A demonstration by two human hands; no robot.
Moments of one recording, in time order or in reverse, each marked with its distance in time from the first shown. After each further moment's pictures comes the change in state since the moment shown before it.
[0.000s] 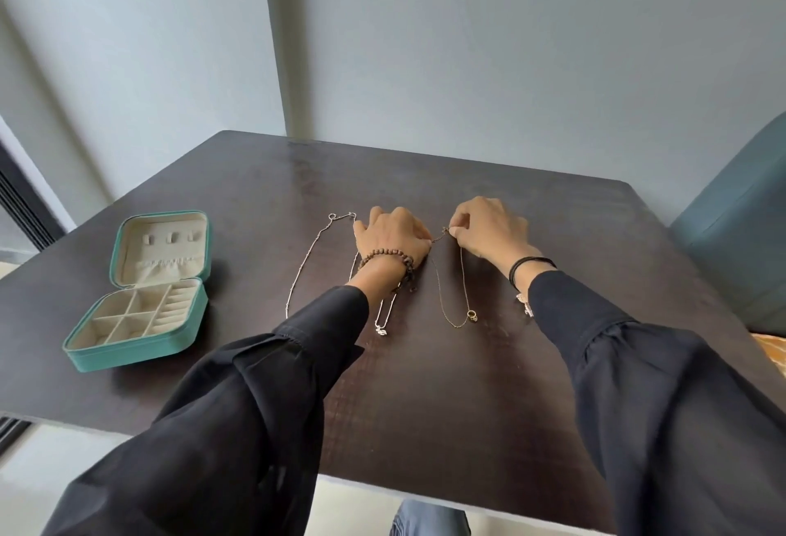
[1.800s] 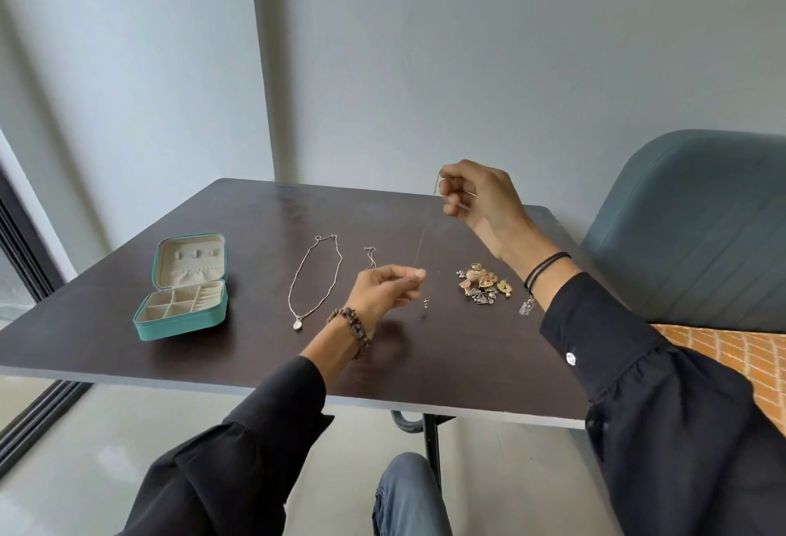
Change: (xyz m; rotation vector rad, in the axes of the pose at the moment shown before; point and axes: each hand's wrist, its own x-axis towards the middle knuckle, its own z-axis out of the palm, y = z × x) left_hand -0.142 0.012 -0.035 -1.196 -0.323 -0.051; right_hand -0.130 -0.027 -0.136 1.482 0.012 -0.077
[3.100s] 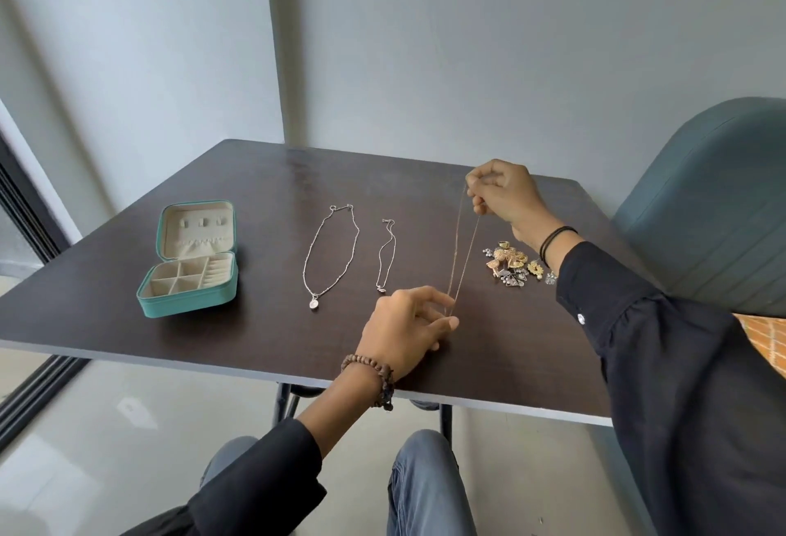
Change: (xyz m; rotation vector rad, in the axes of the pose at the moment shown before) left_hand -0.058 -0.019 -0.007 0.587 -0.037 0.129; right_hand 0.062 0.073 -0.036 -0.621 0.158 0.006
